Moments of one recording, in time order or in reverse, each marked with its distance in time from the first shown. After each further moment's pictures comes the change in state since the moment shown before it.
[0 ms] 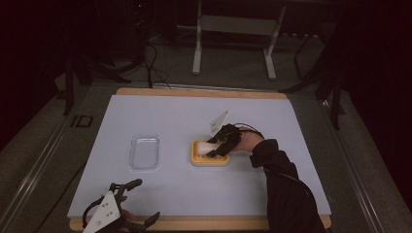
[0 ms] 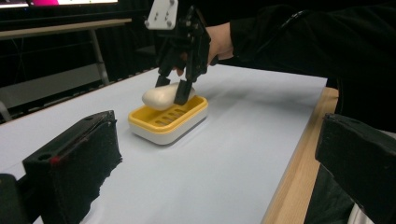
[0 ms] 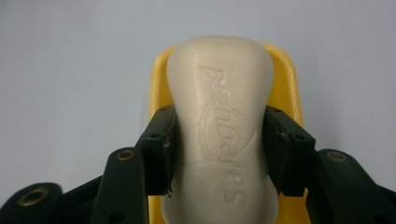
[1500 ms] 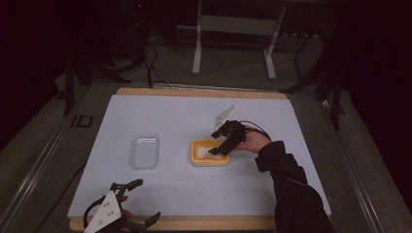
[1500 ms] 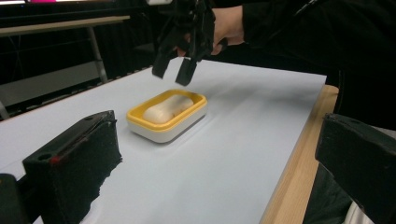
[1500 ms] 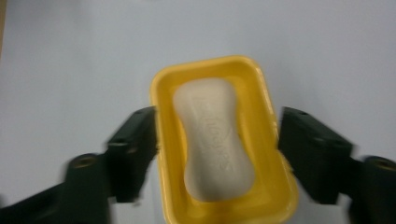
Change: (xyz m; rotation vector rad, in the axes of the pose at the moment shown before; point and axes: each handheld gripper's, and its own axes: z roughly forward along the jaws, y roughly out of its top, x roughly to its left) left arm 0.000 -0.001 0.002 0.010 0.002 -0.003; right arm 0.012 0.010 -0.032 -0.037 -0.095 0.173
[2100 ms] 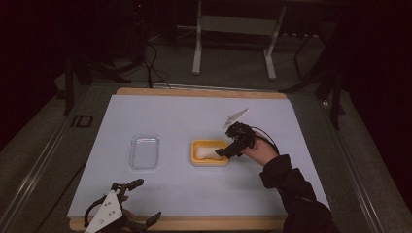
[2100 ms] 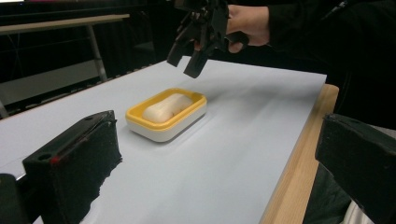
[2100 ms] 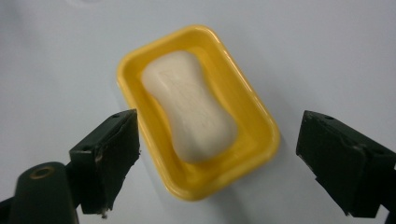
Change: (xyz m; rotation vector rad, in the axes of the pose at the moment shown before) left arm 0.000 0.000 0.001 0.004 -0.003 -0.002; right arm 0.016 -0.024 -0.014 -0.001 -0.179 0.247
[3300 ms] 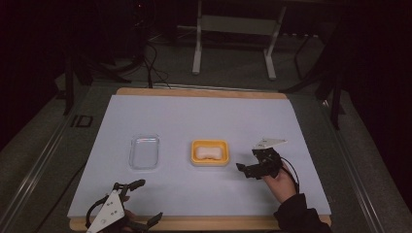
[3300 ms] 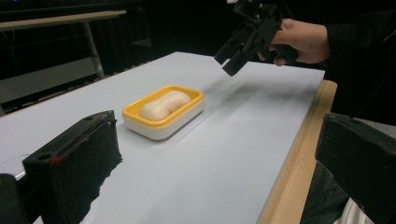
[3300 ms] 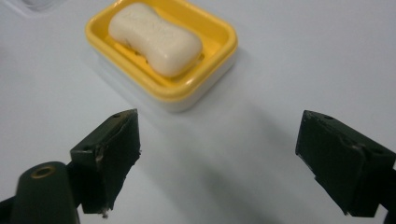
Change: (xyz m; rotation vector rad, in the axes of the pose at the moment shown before) left arm -0.001 0.000 0.003 0.020 -0.012 0.009; right arm 0.033 -0.099 -0.032 -0.180 -0.188 0.289
